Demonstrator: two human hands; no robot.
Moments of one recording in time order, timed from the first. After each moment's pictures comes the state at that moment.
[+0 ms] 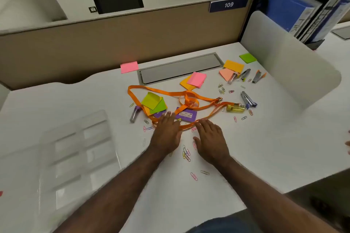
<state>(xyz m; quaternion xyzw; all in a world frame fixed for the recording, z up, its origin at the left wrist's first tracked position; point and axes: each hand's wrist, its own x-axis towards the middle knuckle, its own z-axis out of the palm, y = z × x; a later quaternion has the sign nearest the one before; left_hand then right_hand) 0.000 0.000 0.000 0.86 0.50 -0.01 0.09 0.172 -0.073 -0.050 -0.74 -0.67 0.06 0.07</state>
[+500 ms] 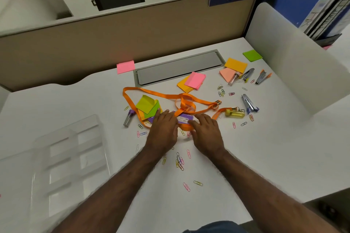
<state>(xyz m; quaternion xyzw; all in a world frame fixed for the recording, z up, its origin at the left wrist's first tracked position) 0.031 0.026 0.011 0.85 0.51 0.03 0.09 0.200 -0.023 -0.042 -0.72 -0.68 0.07 0.11</state>
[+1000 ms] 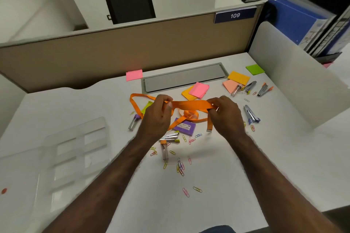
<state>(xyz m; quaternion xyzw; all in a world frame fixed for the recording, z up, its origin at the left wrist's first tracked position) 0.017 0.030 0.100 0.72 0.53 0.35 0.28 0.245 0.002 0.068 -0.74 -0.58 0.11 0.33</state>
